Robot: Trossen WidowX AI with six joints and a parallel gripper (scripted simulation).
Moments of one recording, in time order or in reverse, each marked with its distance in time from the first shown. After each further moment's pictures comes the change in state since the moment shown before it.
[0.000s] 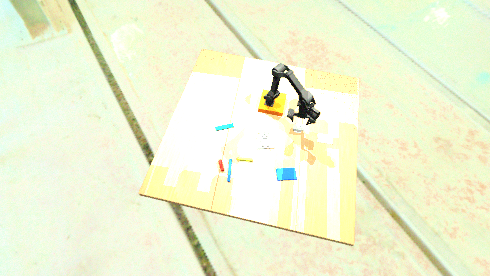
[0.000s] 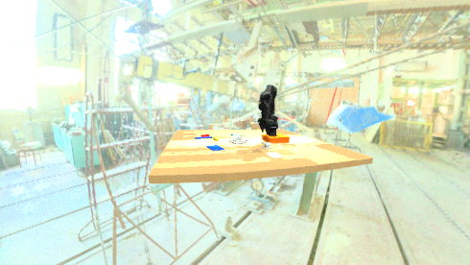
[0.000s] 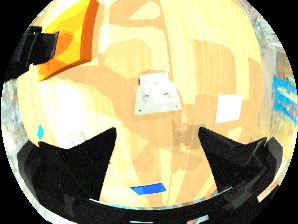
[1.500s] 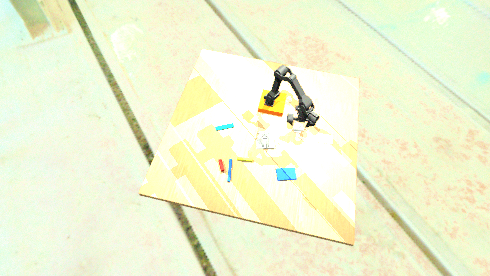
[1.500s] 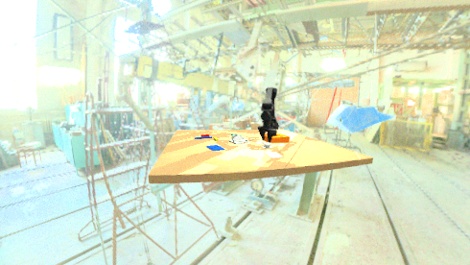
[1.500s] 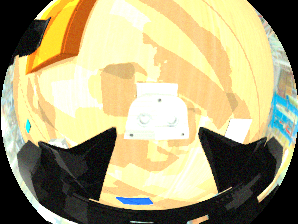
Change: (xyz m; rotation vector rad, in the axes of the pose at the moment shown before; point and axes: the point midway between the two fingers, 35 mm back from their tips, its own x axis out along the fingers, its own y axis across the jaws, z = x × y) arm 0.059 -0.004 0.012 -0.137 0.000 0.005
